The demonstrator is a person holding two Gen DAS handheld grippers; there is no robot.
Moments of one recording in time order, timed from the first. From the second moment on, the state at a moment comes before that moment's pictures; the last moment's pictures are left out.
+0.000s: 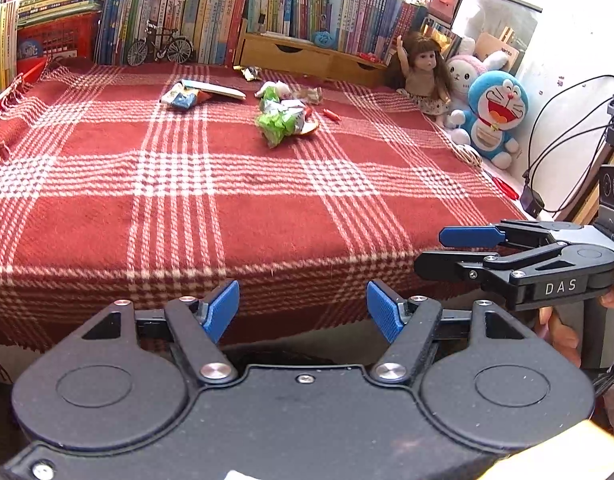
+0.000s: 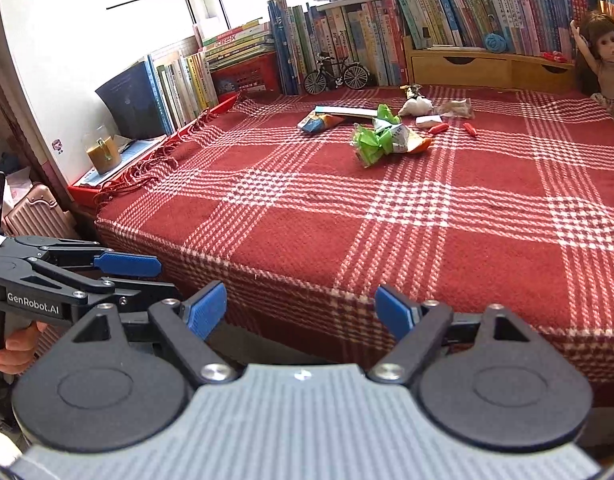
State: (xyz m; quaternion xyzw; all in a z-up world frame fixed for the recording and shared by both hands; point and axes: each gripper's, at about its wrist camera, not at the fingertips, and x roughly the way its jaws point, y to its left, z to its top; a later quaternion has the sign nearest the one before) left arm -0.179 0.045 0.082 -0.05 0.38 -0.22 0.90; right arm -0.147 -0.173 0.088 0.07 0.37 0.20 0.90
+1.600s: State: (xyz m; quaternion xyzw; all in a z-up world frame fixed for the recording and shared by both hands) left arm 0.133 -0.059 0.022 -0.15 0.36 -0.15 0.91; right arm 0.082 -0.212 0.043 0.00 0.39 0.08 0.92
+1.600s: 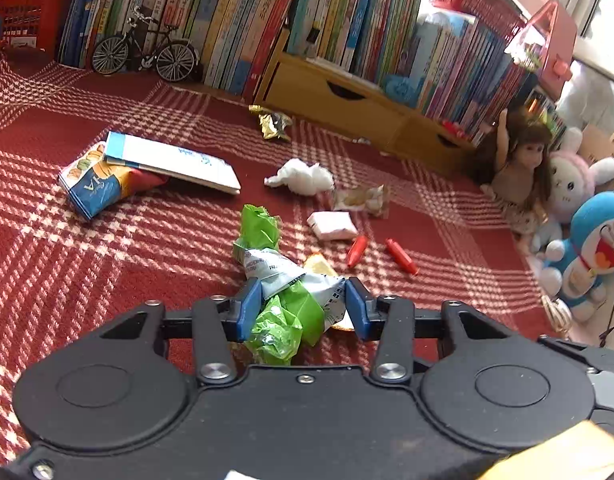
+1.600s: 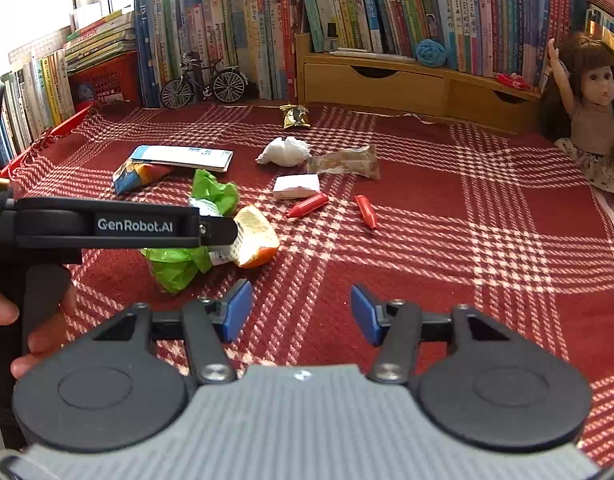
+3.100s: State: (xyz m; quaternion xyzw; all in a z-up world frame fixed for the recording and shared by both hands) left arm 0.069 0.033 0.070 -0.13 0.32 -0.11 0.93; right arm 0.093 -0.156 0.040 -0.06 0.37 0.14 0.92
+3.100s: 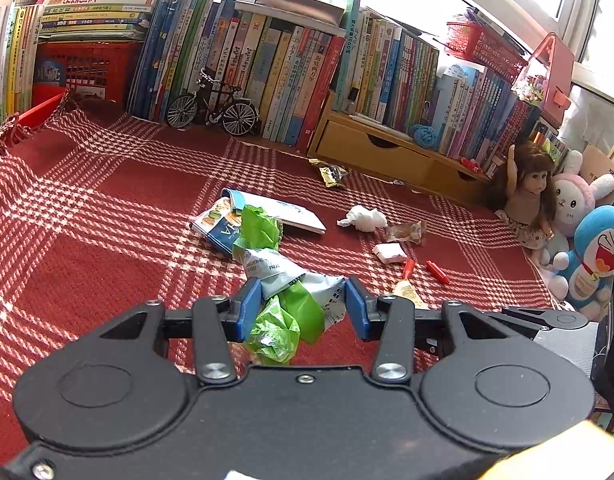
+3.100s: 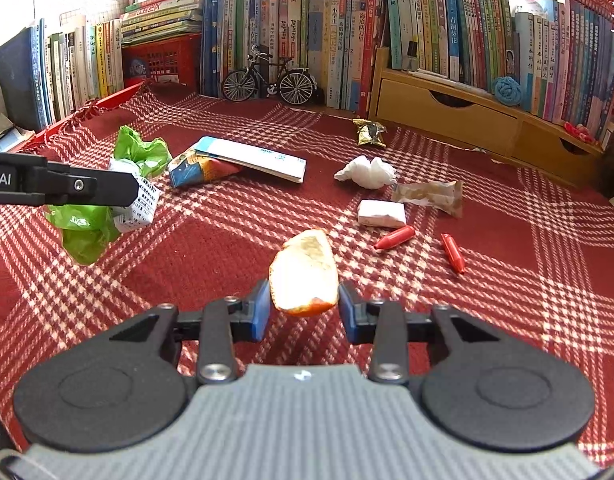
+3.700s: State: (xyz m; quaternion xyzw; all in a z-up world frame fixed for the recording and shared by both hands) left arm -0.006 0.038 0.106 -0.12 0.31 -0.13 0.93; right arm 0.026 -0.164 0.085 -0.06 0.34 0.14 0.93
